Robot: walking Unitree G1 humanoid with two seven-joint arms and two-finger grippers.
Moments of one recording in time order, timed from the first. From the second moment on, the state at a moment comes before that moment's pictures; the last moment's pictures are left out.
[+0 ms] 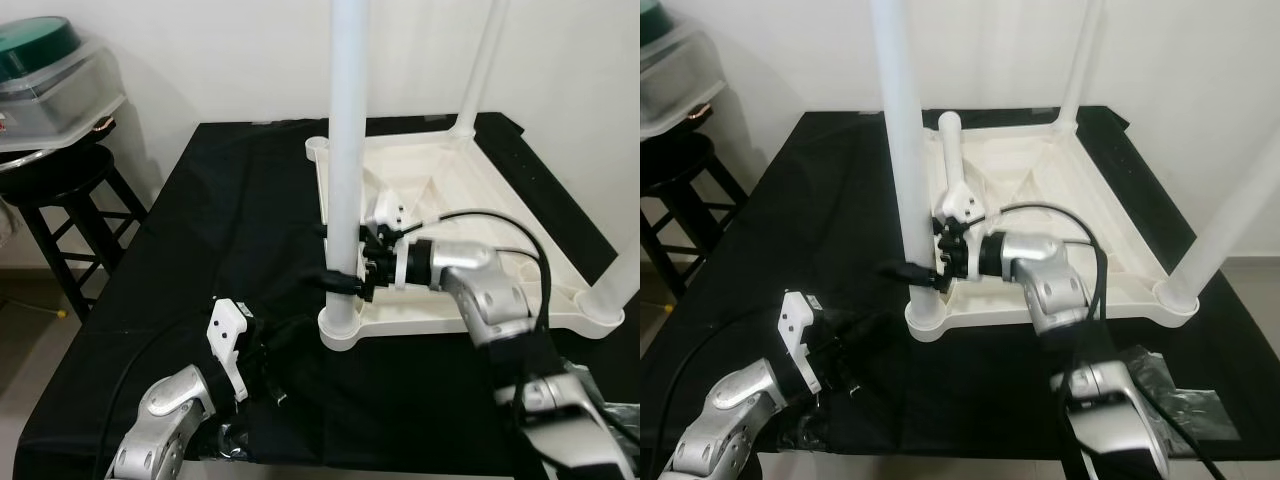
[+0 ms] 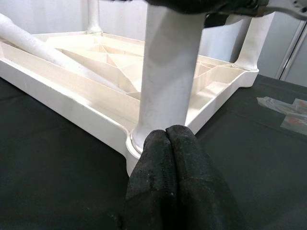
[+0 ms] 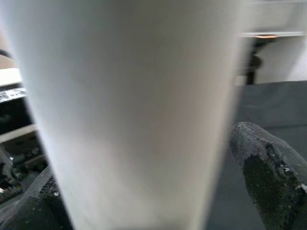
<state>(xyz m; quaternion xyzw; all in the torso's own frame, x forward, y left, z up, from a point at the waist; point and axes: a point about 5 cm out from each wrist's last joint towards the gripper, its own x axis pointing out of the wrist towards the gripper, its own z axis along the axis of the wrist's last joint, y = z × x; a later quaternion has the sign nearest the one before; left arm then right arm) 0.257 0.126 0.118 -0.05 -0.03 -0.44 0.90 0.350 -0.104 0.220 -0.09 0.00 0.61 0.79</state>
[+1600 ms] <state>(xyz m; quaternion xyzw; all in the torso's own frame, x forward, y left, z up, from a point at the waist) 0.260 0.128 0.119 -0.05 -0.03 -0.44 0.90 0.315 -0.088 0.193 -0.05 -0.02 0.50 0.87</state>
